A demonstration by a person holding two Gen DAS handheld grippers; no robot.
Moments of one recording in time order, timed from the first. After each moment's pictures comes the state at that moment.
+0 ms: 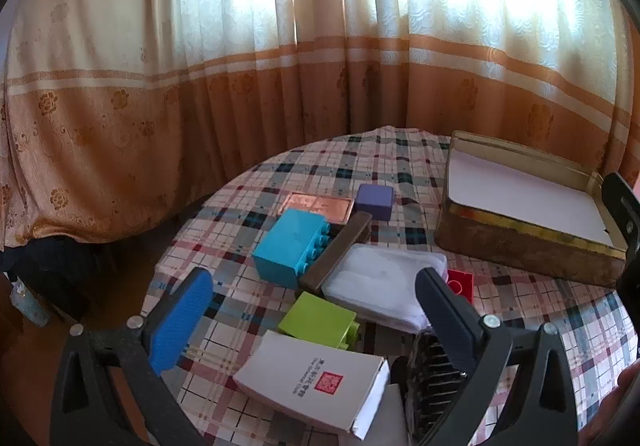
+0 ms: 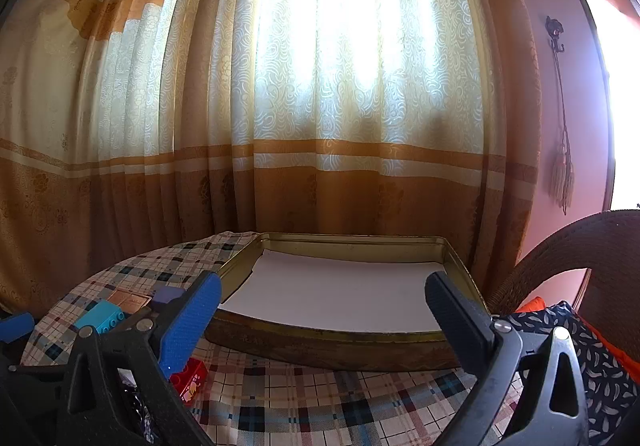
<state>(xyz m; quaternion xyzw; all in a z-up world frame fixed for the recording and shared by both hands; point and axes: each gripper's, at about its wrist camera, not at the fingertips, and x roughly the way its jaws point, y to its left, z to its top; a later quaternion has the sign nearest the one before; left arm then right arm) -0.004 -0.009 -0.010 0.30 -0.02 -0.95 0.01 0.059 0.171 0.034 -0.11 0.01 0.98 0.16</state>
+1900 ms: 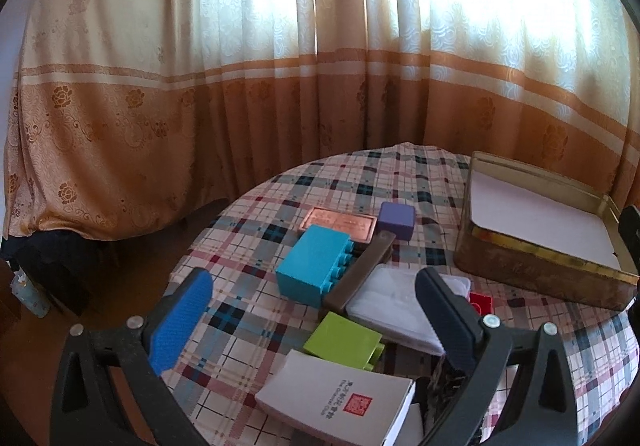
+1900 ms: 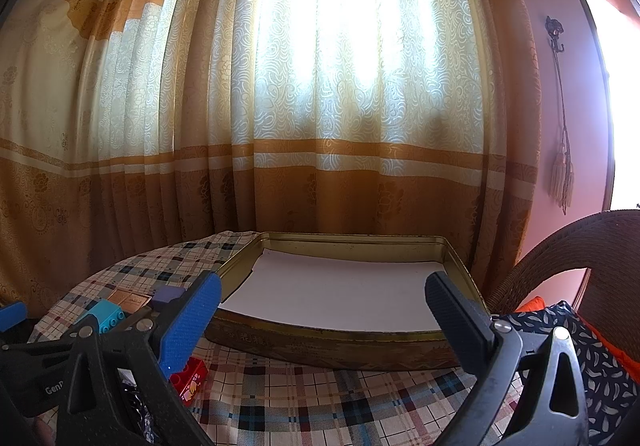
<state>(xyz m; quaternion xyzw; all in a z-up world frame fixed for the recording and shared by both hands) -0.010 -0.024 -0.008 0.28 0.00 -0.96 0.04 0.060 0.172 0.035 -0.11 0.01 0.98 0.16</state>
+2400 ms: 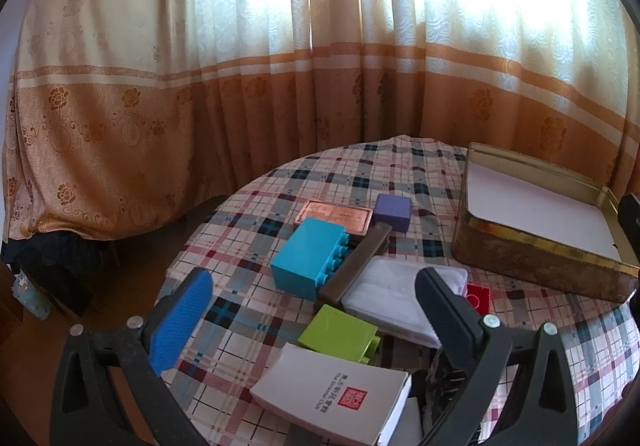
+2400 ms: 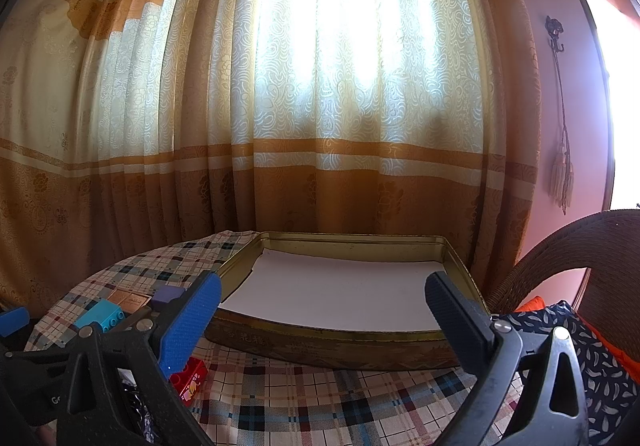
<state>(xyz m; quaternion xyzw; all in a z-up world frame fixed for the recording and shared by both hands) -0.011 -0.019 -0.011 0.29 -0.01 -0.96 0.03 0.059 0.172 0.035 -0.11 0.01 0.98 0.16</state>
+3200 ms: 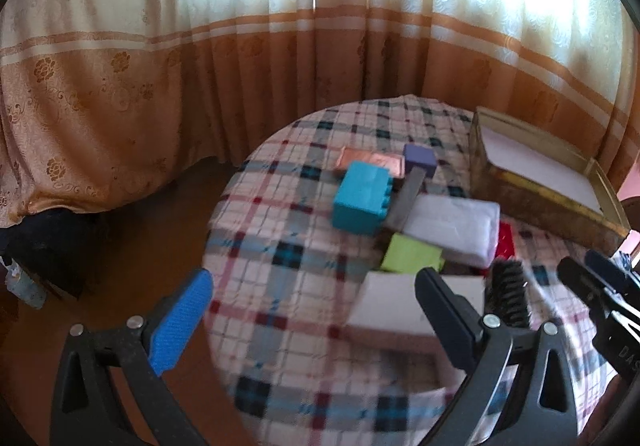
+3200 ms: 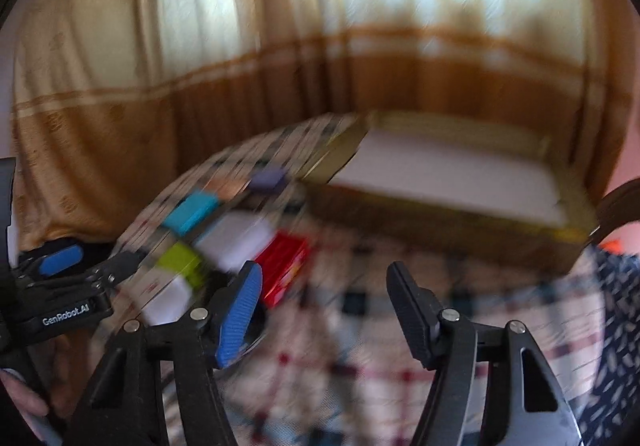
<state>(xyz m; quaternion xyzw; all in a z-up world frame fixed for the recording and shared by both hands) 0.010 -0.082 -0.016 0.37 -0.01 -0.93 -0.01 0.048 0.145 0.001 -0.33 0.07 0.94 -0.05</state>
